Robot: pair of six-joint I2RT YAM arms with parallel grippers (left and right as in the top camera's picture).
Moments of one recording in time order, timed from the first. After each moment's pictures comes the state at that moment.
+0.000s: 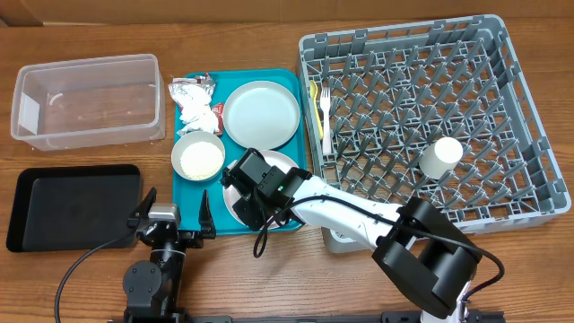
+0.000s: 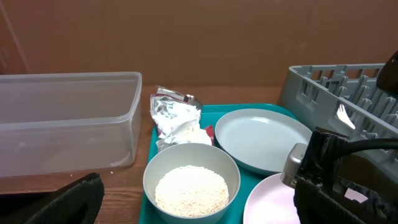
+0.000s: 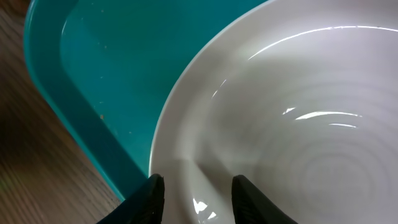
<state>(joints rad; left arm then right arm) -0.03 0.02 0.01 -0.07 0.03 -0.04 0.92 1.96 1.28 -0.46 -0.20 0.14</state>
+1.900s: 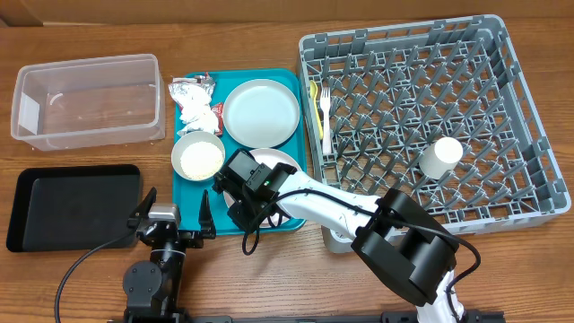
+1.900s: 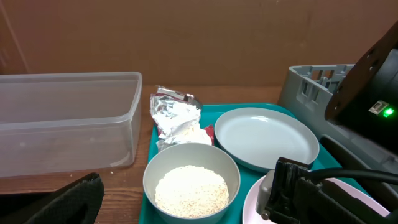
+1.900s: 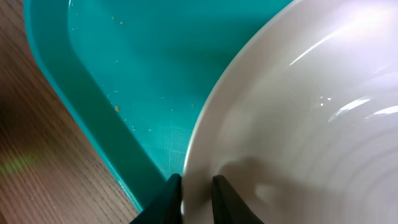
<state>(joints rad) -0.03 0.02 0.01 -0.07 0.03 -0.04 0.93 2.07 1.39 -0.57 -0.29 0.10</state>
